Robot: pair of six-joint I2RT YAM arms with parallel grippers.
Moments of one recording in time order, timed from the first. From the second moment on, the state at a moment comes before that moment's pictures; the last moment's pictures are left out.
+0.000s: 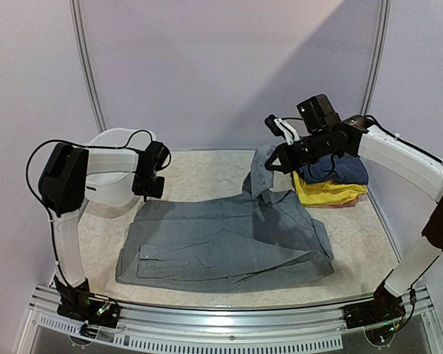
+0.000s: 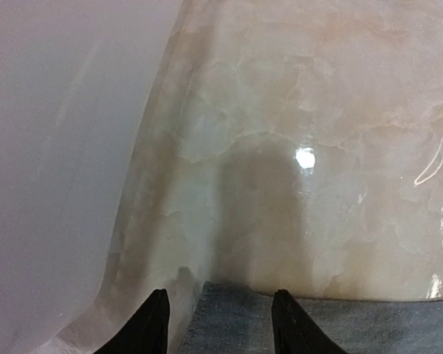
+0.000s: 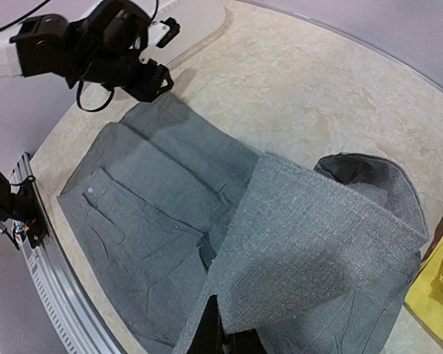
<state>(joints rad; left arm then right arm) -0.38 2.06 1.45 -0.61 -0.41 -0.34 0.63 1.61 1.55 -0.70 -0.31 0.13</state>
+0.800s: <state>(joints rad) -0.34 2.11 1.42 -0.54 -0.30 -0.42 0.65 1.59 1.61 -0.79 -0.26 0.04</state>
